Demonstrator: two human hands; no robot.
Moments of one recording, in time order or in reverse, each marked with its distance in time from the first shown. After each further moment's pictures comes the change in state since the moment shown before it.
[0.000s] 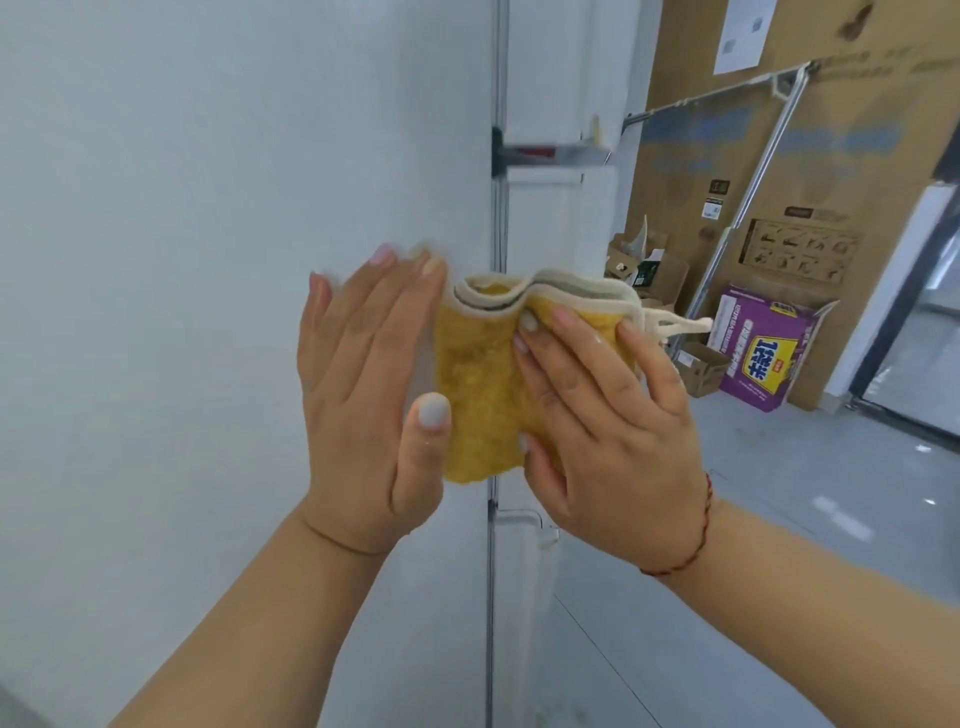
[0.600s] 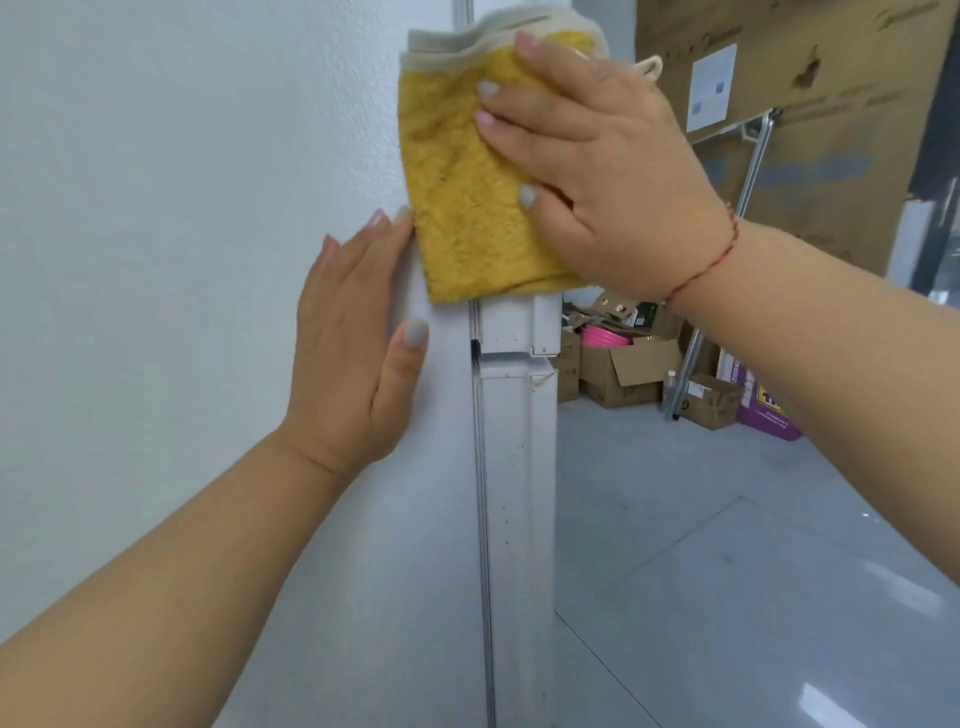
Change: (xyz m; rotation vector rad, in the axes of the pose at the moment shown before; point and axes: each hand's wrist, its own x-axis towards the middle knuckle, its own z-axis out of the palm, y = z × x) left_hand -0.127 -0.023 0.020 0.028 -0.147 0.057; right_hand -0.010 0.020 0.023 0.057 0.161 -0.180
